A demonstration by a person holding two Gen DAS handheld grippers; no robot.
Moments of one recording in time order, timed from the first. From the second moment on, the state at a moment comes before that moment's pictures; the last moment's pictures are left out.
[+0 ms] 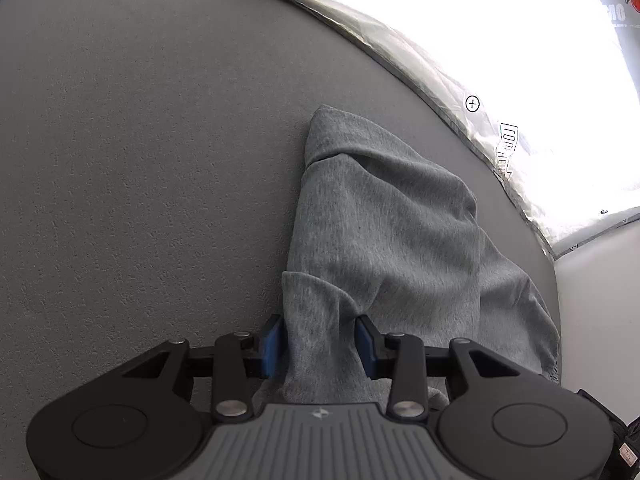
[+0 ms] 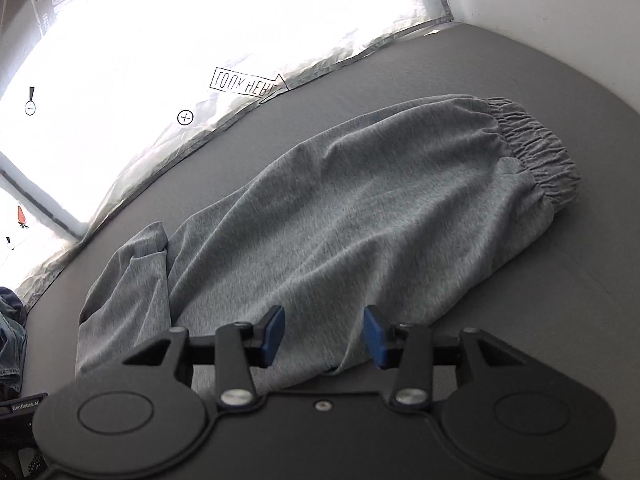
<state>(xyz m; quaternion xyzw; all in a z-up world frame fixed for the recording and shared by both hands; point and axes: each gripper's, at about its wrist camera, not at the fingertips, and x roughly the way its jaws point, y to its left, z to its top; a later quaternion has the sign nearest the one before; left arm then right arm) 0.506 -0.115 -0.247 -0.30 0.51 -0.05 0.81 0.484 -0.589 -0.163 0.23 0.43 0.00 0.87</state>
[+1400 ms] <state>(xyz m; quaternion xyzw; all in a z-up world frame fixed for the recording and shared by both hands) 0.511 -0.393 -0.172 -0.09 0.44 -0.19 0.87 0.472 -0.727 -0.198 0.26 0.42 -0.04 0.87</state>
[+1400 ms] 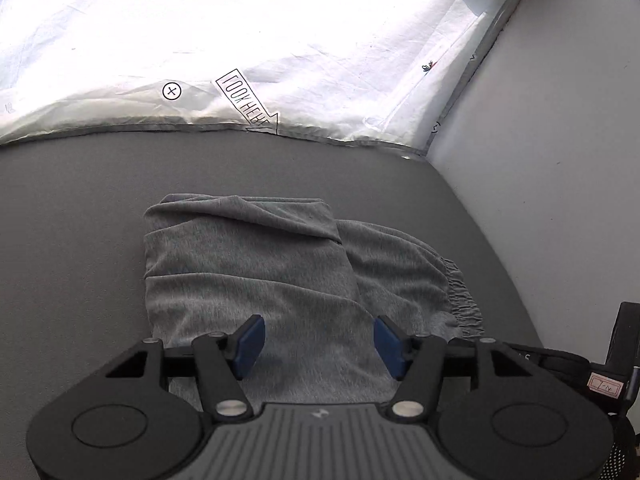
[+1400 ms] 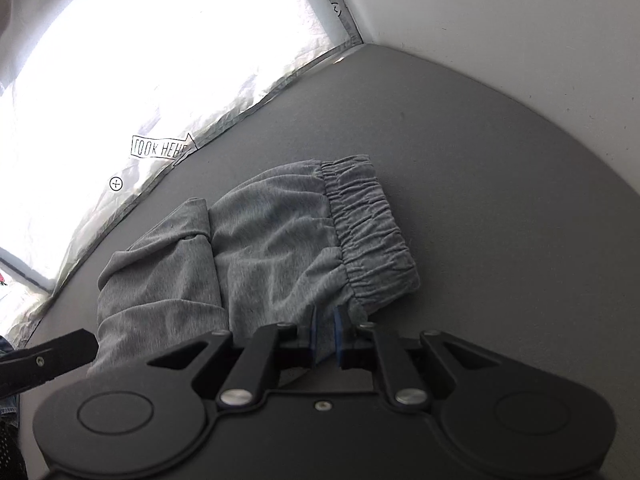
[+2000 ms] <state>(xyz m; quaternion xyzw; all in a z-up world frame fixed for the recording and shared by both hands) 0.513 -0.337 -0.239 -0.11 0.54 -0.09 0.83 0.460 -0.712 -0.215 0.31 0.42 -0.09 0.85</state>
